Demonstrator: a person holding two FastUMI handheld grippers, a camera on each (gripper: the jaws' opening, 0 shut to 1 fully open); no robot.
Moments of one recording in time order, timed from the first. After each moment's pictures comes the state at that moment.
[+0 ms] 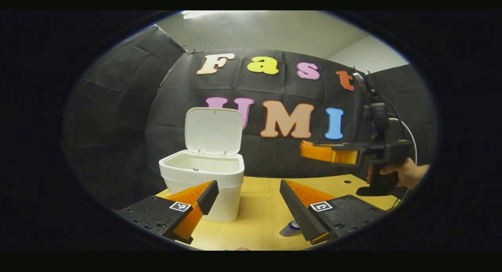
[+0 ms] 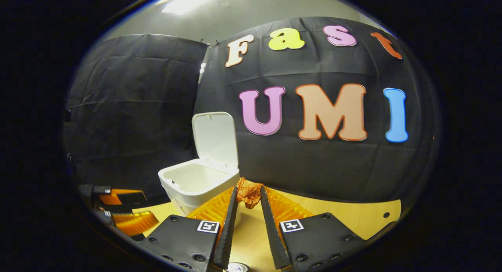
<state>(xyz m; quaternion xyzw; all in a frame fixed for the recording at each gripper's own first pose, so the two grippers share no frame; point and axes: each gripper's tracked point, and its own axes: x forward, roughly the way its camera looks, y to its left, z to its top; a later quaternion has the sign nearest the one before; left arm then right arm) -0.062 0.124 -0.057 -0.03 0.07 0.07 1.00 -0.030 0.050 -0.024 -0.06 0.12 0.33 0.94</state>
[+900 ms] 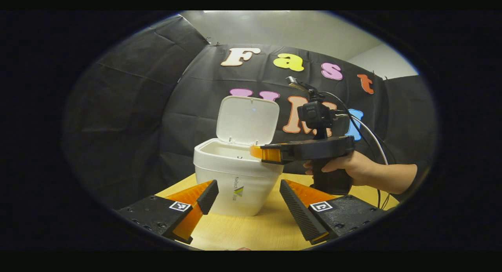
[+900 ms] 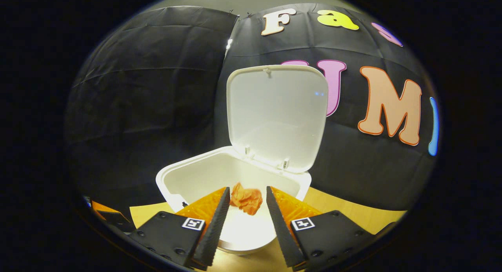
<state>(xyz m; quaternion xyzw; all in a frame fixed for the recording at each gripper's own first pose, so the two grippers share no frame) -0.082 0.192 -0.082 -0.07 0.09 0.10 0.99 -0.012 0.041 -0.071 -0.13 0.20 0.36 0.90</state>
